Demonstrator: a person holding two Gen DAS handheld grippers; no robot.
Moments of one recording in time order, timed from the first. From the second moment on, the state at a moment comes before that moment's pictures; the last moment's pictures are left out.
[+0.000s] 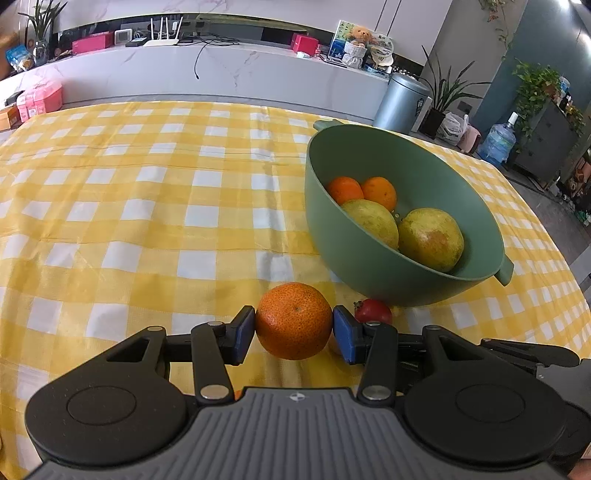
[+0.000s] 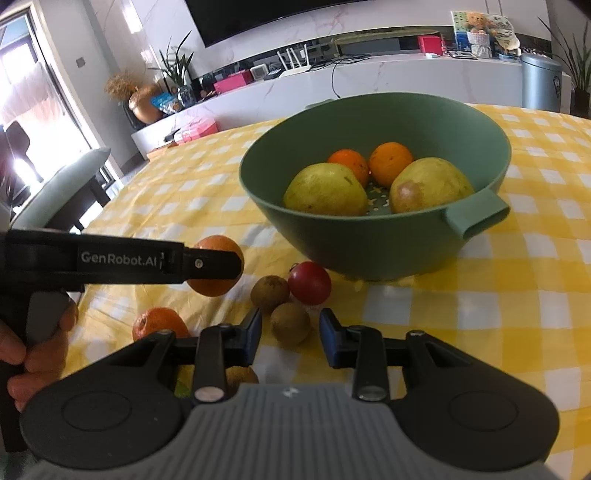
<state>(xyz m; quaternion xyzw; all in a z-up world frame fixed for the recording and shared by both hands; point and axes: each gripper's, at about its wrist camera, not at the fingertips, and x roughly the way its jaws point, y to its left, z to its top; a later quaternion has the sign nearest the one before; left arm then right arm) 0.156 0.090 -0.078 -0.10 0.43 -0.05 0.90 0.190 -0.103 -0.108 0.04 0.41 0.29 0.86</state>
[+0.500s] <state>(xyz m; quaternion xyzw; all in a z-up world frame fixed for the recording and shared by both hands) 0.148 0.090 -0.072 -0.11 0.41 -0.06 0.90 0.187 -0.100 -0.105 0.03 0.40 0.29 0.87</state>
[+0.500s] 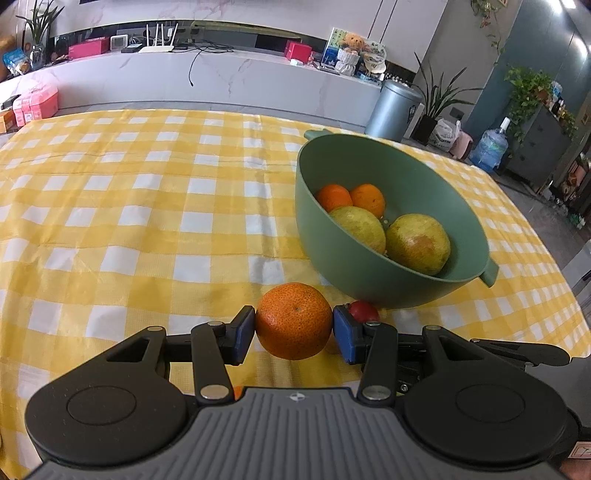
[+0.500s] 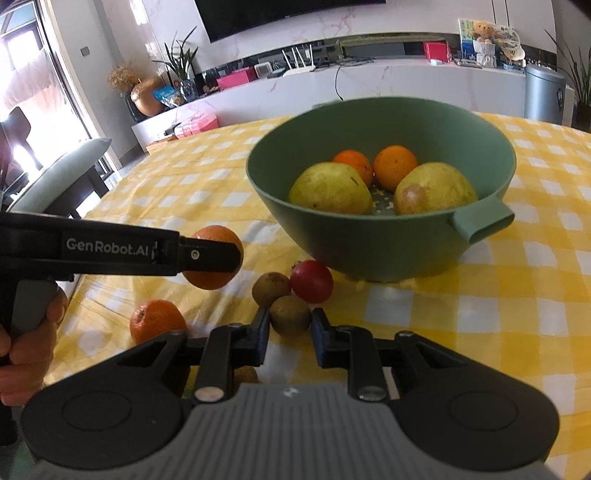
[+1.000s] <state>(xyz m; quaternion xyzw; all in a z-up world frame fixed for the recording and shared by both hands) 0.126 0.081 -0.035 -0.10 0.36 -0.06 0.92 0.153 -0.121 -0.066 0.01 0.32 0.29 0.90</state>
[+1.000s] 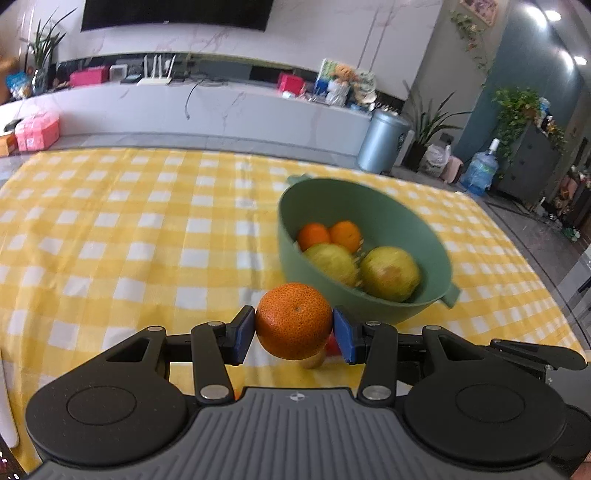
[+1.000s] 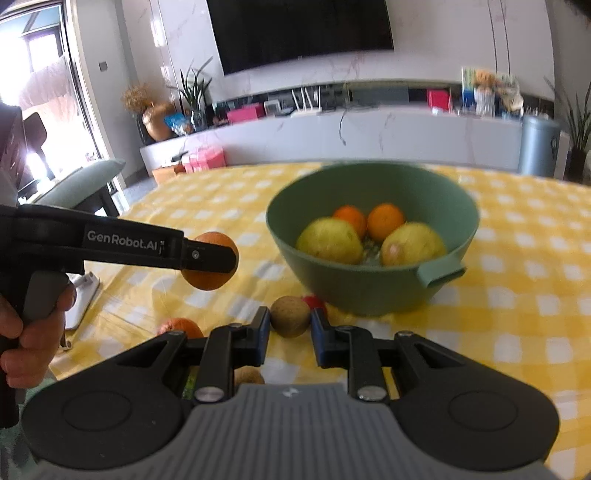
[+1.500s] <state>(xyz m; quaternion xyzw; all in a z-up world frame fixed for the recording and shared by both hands) 0.159 0.044 -0.012 -0.09 0.36 -0.12 0.92 0.179 -0.144 -0.030 -0.02 0.27 0.26 0.92</state>
